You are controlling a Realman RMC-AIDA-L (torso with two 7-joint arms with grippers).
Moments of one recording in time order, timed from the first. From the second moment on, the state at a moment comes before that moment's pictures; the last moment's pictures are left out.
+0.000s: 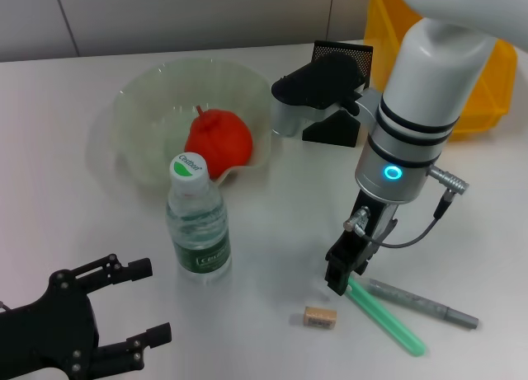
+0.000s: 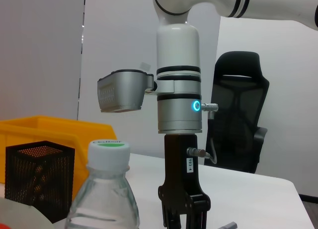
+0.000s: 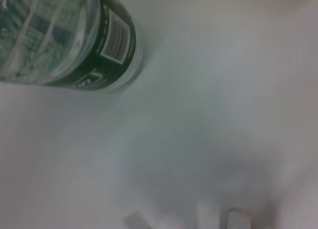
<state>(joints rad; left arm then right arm) -0.24 -2.04 0.88 0.56 1.76 1.82 -0.93 0.99 2.09 -1.57 -0.80 -2.52 -1.58 2.87</state>
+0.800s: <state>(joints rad) -0.24 -2.04 0.88 0.56 1.76 1.82 -0.93 1.00 2.09 -1.67 -0.78 -2.47 -1.55 2.89</state>
